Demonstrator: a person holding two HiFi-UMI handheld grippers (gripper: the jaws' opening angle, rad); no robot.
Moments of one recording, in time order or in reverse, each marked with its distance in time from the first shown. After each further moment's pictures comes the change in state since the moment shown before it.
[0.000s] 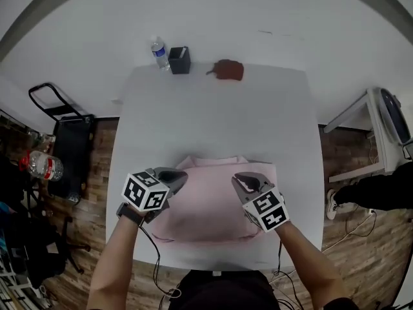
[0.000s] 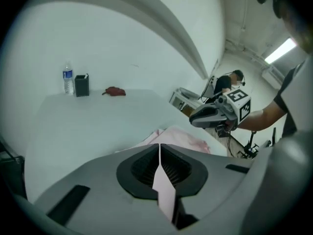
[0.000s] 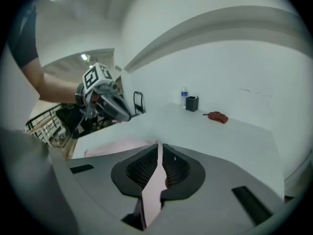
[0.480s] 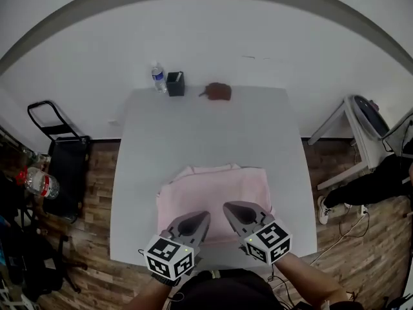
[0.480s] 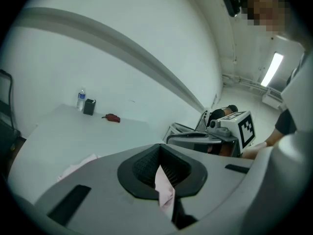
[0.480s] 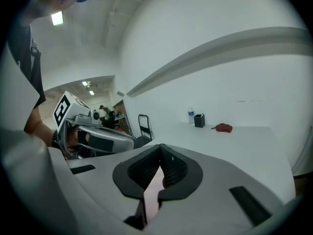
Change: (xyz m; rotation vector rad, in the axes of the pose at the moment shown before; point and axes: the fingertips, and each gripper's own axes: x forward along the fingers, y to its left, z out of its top) left arm -0.086 -0.172 0.013 -0.119 -0.461 0.062; right arm -0.102 0.112 0.062 0.143 -0.233 0.027
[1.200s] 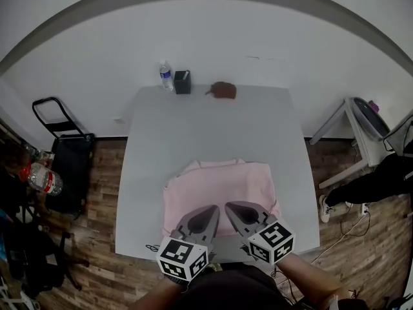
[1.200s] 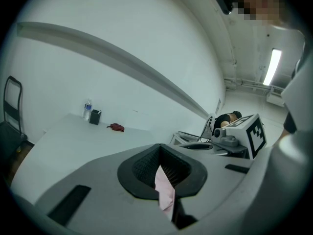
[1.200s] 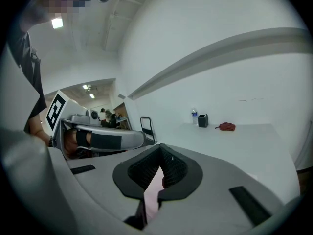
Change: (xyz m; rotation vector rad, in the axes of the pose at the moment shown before) left arm -0.022 -0.017 0.017 0.016 -0.109 0.069; right arm -0.008 0.036 0.005 0.027 -0.017 0.004
